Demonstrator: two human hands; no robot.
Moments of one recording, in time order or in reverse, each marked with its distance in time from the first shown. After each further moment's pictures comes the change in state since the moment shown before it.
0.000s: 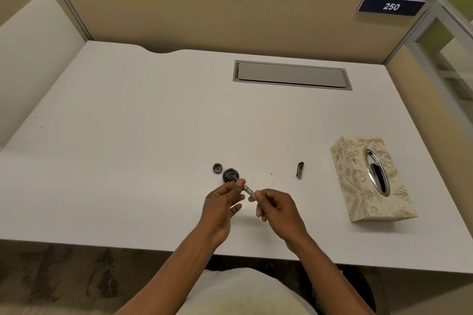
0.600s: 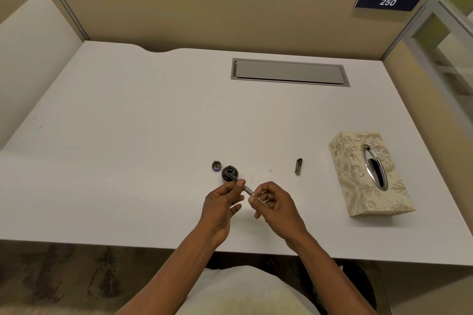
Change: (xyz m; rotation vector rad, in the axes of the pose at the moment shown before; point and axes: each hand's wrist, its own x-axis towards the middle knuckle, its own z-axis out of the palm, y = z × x) left_hand -0.005 -0.005 -0.002 0.020 -0.011 -0.005; right_hand -0.003 0.005 0.001 0.050 -0.014 -0.010
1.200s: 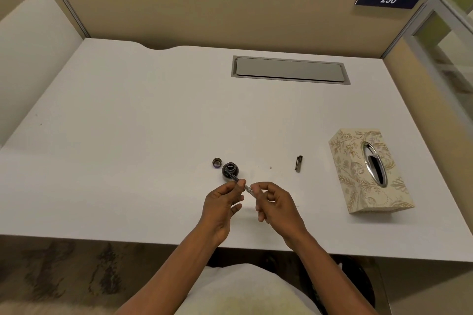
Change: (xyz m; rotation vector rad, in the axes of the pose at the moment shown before) left_hand -0.004 -0.006 -0.003 0.014 0.006 -0.008; right_hand -0.007 0.001 0.003 0.032 0.011 0.047
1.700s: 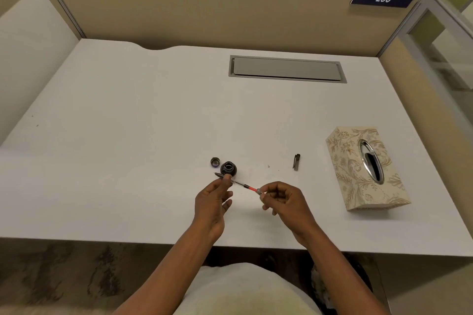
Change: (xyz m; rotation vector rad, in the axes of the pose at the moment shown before) left_hand 0.010 0.002 -0.008 -0.113 0.184 0.003; right_hand 0.000 0.003 -0.026 0.048 0.030 -0.003
